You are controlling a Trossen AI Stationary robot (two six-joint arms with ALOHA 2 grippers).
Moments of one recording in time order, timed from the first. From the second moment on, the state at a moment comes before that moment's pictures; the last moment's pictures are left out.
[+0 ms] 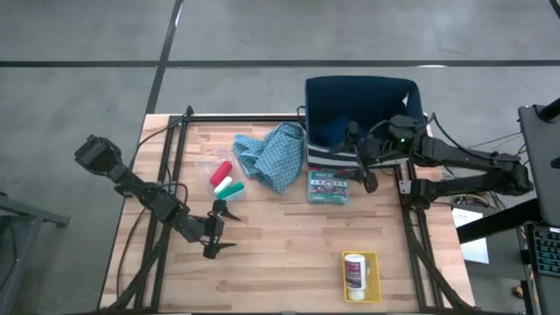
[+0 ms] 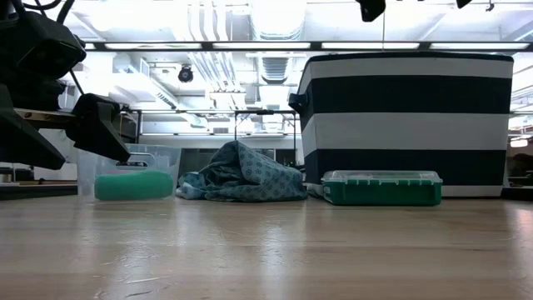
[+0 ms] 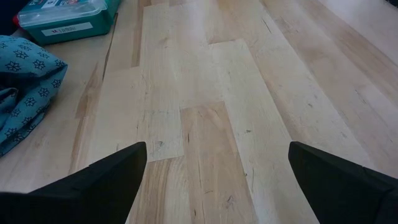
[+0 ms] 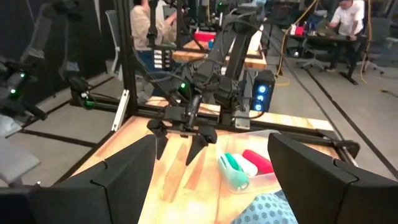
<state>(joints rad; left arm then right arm) -0.63 1.29 0.24 0.39 -0.44 -0.18 -0.25 0.93 0.85 -0.05 -0.49 -0.08</state>
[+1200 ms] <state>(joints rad) -0.63 1.29 0.24 0.39 -0.44 -0.18 0.02 1.43 0.85 0.34 -0.09 0.20</state>
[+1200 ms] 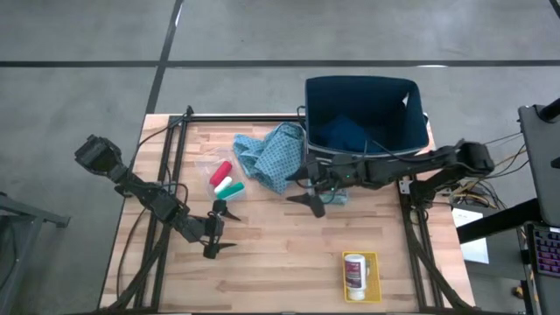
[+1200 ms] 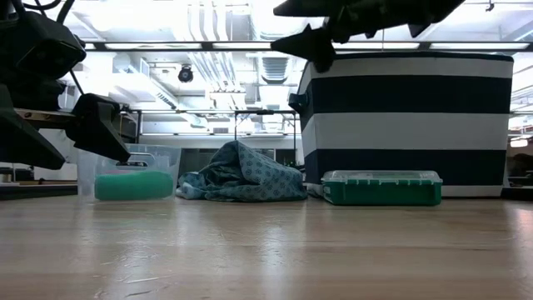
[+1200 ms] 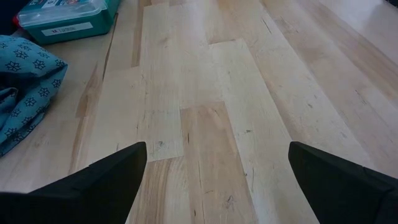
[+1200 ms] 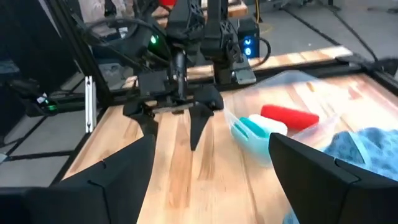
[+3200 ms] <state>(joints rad) -0.63 1.29 0.24 0.39 -0.44 -0.18 0.02 1.42 0.85 0.35 -0.05 0.05</state>
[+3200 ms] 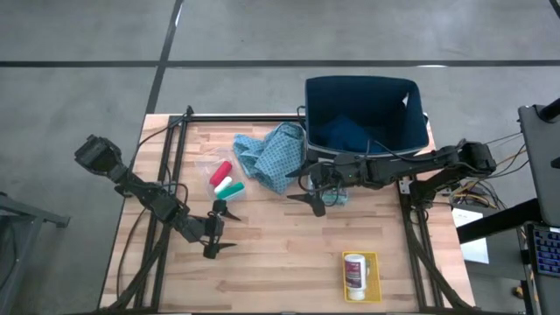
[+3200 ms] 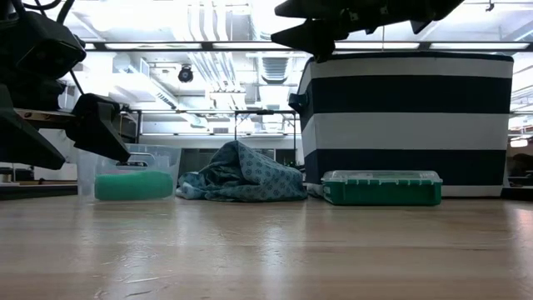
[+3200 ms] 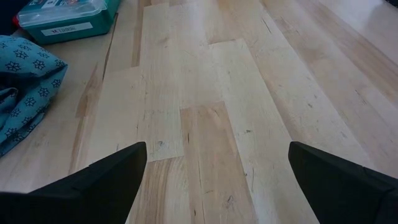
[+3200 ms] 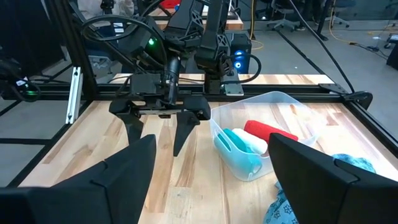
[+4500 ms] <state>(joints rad) -0.62 1.25 0.52 -0.01 -0.42 -0.78 0.02 1.42 0.85 0.35 -0.05 0.05</state>
